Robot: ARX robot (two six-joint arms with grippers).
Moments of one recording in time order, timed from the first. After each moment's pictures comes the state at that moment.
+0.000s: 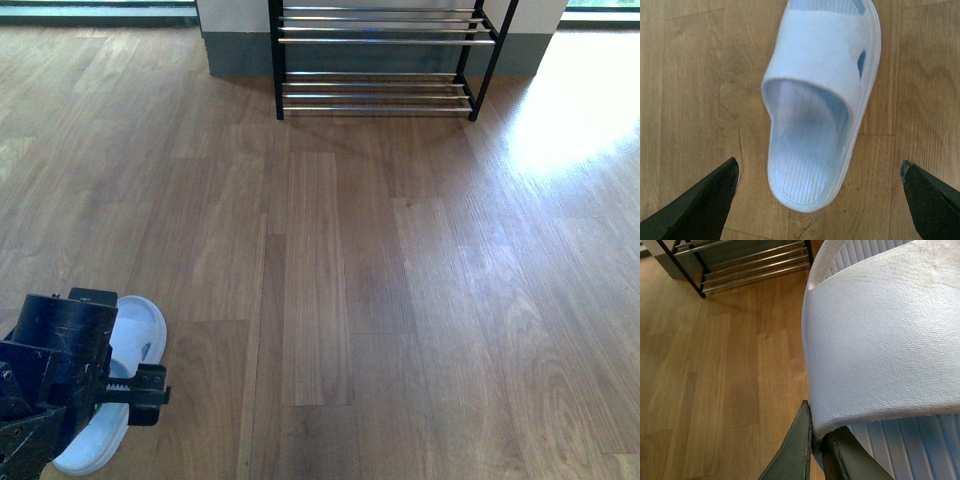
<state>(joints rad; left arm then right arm) -0.20 2.67 0.79 0.85 -0.41 -0.08 -0.55 1.33 0.31 0.58 -0.34 0.03</state>
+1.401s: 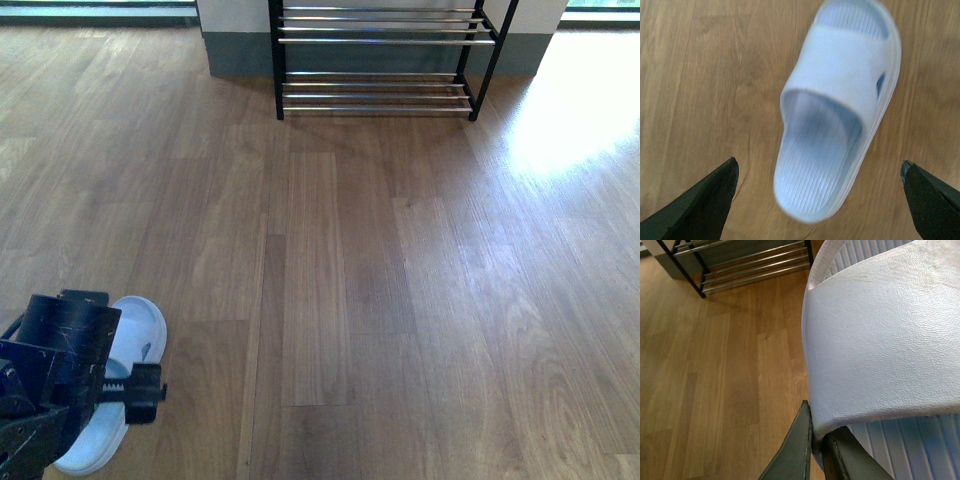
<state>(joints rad) -0.20 2.67 0.78 0.90 -0.46 -0.17 -0.55 1.33 0.31 0.58 -0.34 0.03</state>
